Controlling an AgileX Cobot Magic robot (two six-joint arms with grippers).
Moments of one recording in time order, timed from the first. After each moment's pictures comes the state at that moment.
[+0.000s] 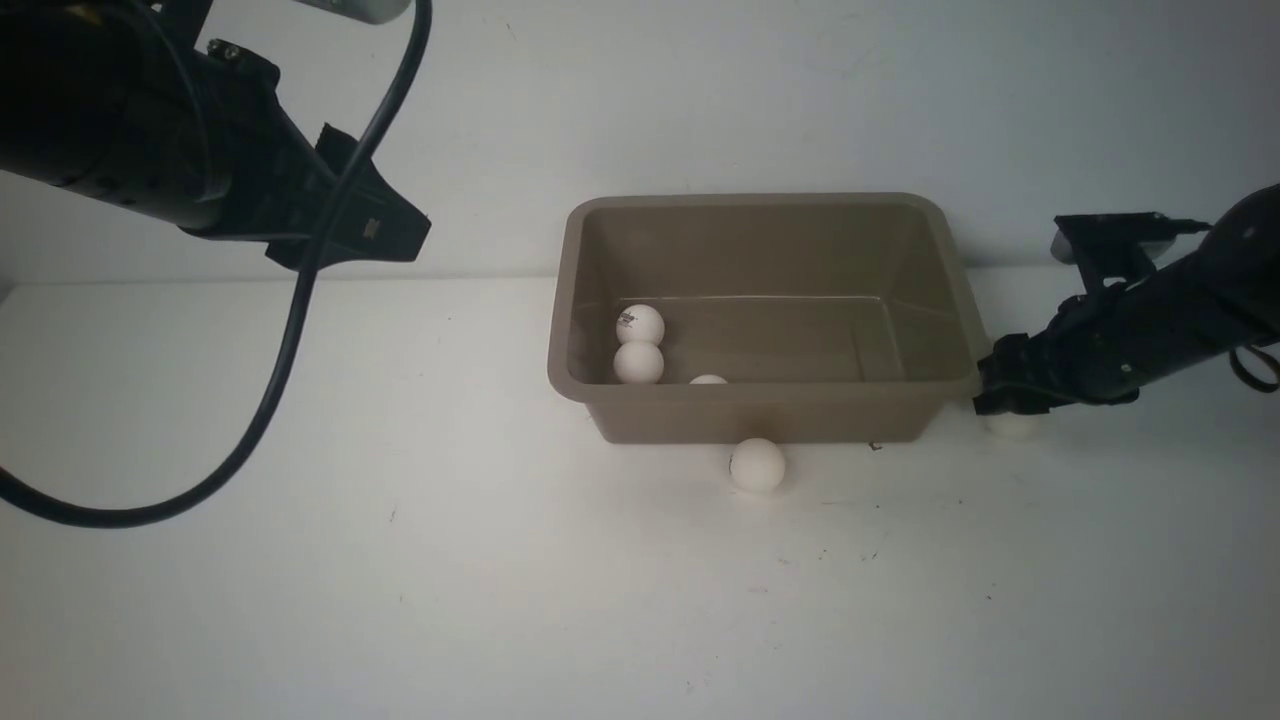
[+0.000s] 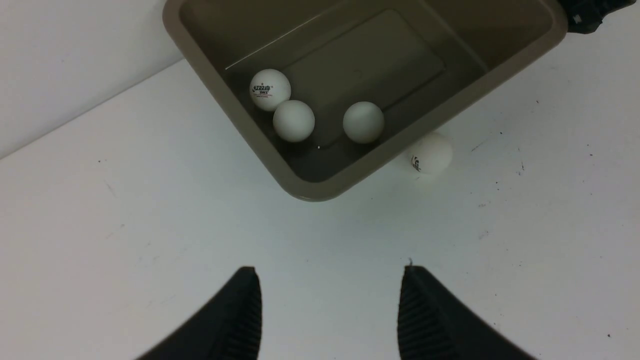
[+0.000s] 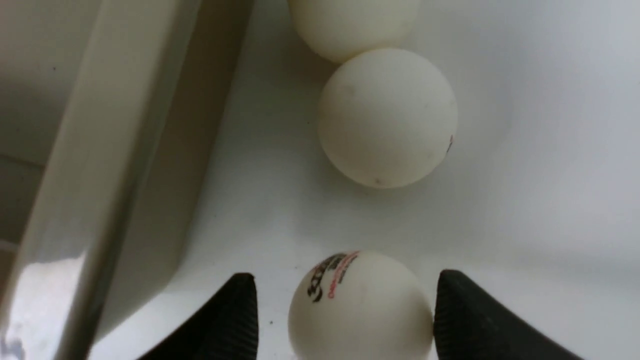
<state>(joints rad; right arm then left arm) 0.00 2.01 -1.29 0.55 0.60 -0.65 -0.14 1.38 -1.36 -0.49 0.96 0.58</state>
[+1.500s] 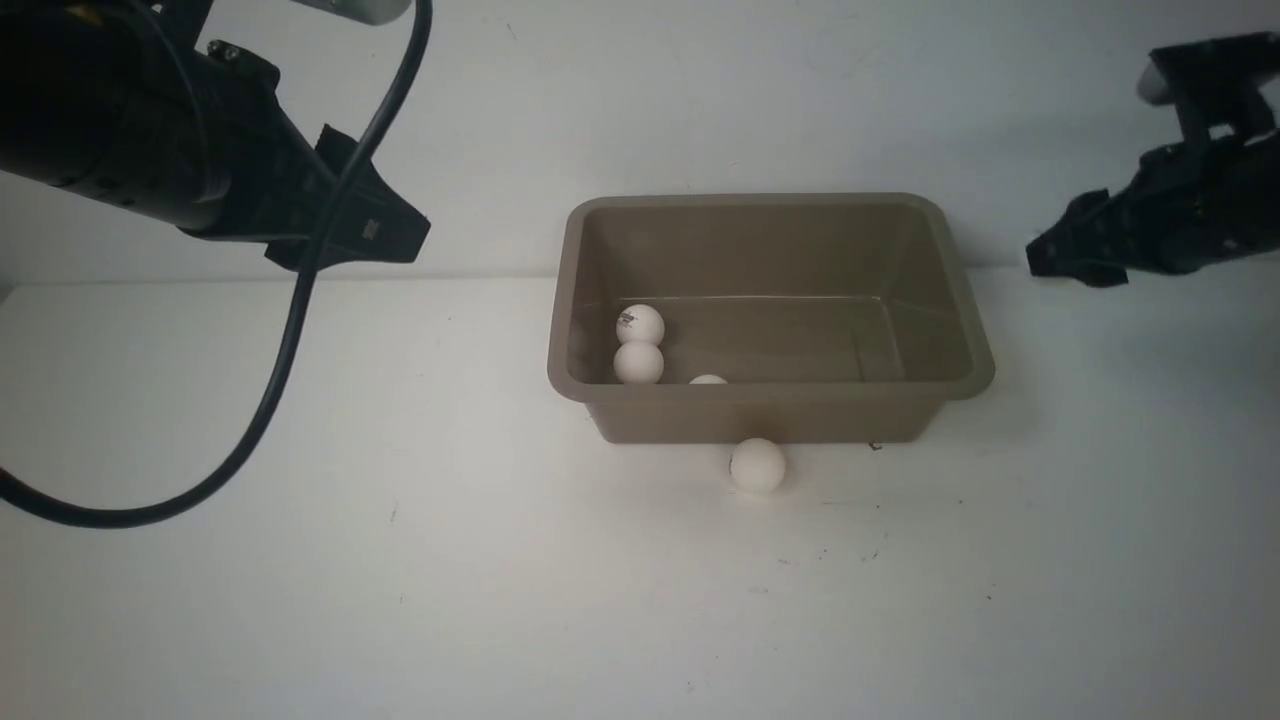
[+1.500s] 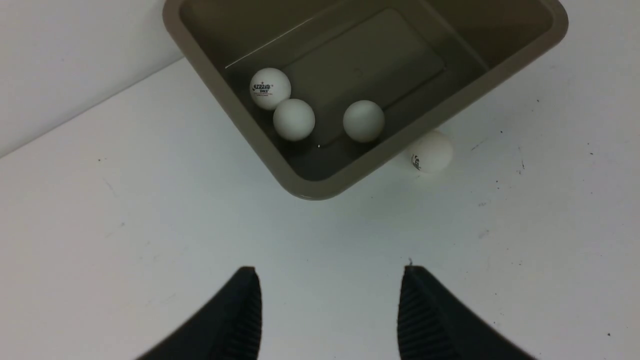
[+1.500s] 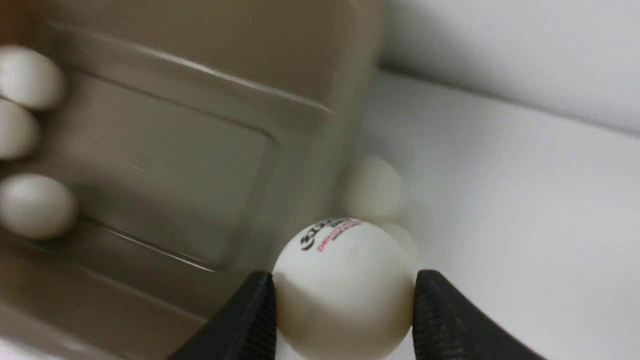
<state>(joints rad) -0.02 1.76 -1.34 0.73 0.71 -0.87 -0.14 1.38 -1.36 -0.49 0.96 0.58</state>
